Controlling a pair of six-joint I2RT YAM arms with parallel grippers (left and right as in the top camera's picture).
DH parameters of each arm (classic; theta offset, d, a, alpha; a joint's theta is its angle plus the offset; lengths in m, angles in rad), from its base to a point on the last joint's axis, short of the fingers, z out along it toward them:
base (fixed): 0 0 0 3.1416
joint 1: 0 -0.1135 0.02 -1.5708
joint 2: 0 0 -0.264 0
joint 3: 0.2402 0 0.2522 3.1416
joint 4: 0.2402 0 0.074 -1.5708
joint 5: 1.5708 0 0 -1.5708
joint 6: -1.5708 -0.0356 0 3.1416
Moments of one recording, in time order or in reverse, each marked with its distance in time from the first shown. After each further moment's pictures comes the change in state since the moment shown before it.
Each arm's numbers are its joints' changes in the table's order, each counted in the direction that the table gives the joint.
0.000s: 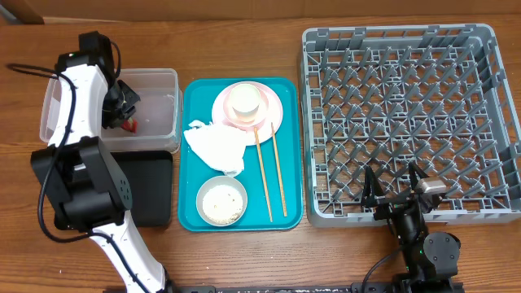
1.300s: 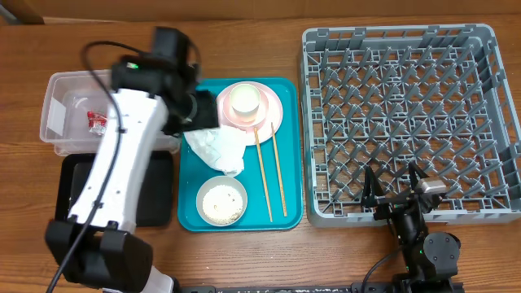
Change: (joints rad) left arm 0.431 0.418 -0.153 0.148 0.284 -0.311; right arm 0.000 0.000 0.000 0.000 0.000 0.000
